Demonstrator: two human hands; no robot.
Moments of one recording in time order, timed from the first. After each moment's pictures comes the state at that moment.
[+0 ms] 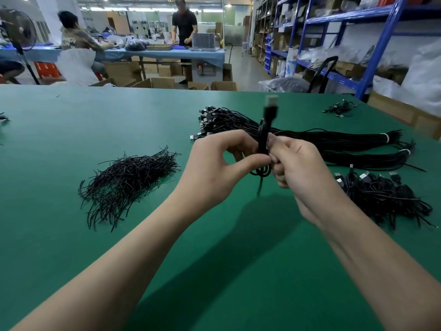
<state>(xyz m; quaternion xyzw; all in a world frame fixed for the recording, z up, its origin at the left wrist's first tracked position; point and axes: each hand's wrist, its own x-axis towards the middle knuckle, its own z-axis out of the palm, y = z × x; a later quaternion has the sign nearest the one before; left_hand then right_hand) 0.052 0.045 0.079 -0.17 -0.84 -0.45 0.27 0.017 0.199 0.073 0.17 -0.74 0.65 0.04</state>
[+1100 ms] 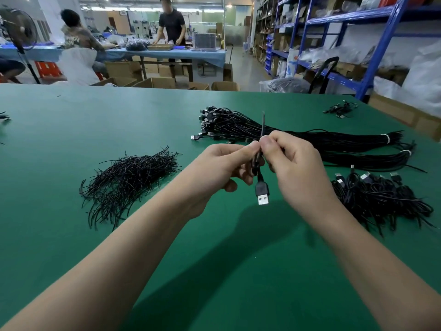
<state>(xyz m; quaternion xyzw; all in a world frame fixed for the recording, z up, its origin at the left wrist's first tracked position) 0.049 0.039 0.076 -0.08 -0.74 -0.67 -0.02 0.025 0.197 0.070 0.26 -0.80 0.51 0.18</state>
